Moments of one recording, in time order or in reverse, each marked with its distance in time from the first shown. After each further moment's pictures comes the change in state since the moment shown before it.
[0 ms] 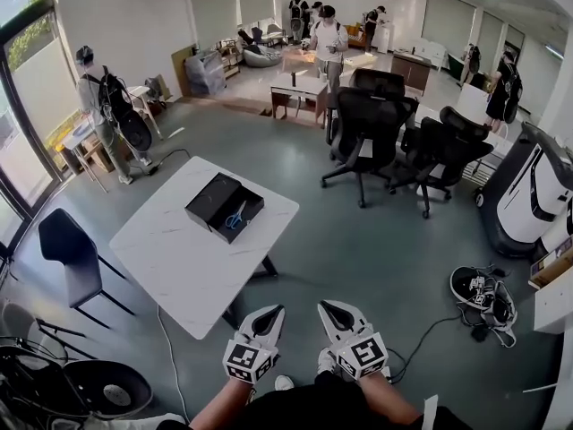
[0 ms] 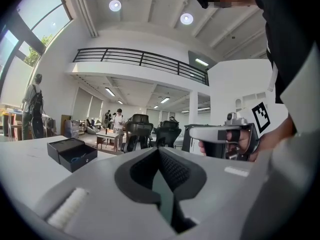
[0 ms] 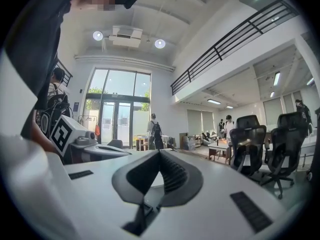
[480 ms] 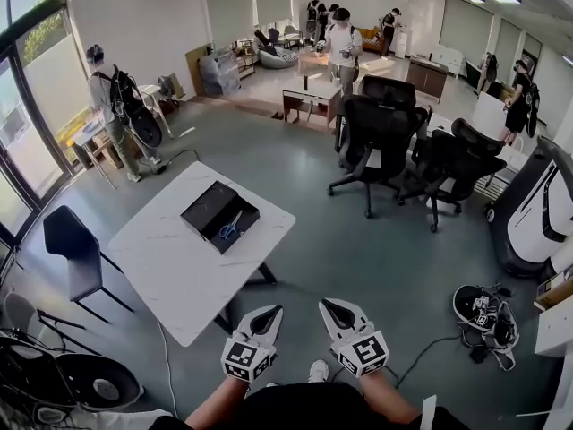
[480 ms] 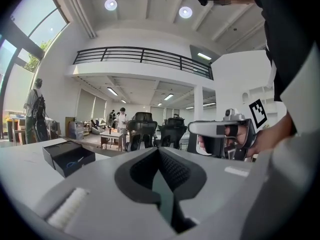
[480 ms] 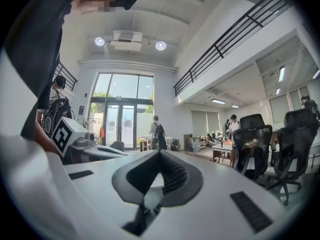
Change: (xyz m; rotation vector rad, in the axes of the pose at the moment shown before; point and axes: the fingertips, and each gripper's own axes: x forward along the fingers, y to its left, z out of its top) left arm 0.078 0.001 0.007 0.026 0.033 0.065; right arm 0.014 -0.089 0.003 0.008 -0.023 0.074
